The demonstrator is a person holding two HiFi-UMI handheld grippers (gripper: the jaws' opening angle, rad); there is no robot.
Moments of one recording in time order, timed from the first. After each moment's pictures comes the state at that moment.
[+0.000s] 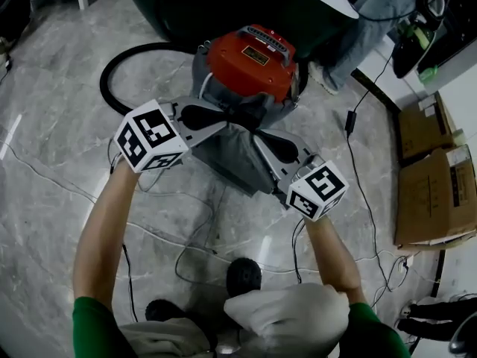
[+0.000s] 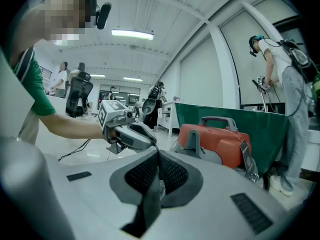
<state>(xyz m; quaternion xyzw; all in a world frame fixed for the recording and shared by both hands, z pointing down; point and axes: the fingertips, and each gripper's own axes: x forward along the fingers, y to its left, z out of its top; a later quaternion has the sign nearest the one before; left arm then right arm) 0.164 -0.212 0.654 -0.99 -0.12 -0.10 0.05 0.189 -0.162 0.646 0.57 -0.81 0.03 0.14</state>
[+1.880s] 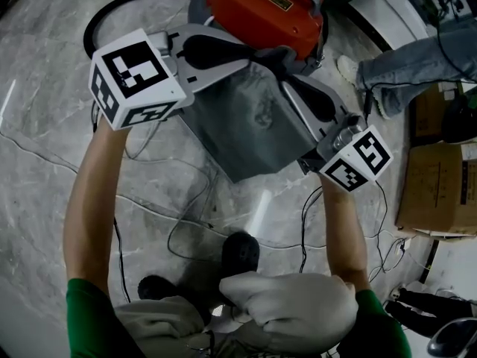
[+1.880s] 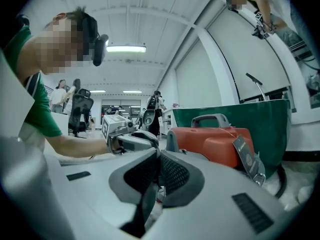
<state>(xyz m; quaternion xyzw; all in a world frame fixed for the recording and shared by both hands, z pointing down) 0.202 -0.233 0.640 -0.99 -0.13 -0.05 0.06 0.231 -0.183 0.639 0.55 -0.84 0.05 0.05</state>
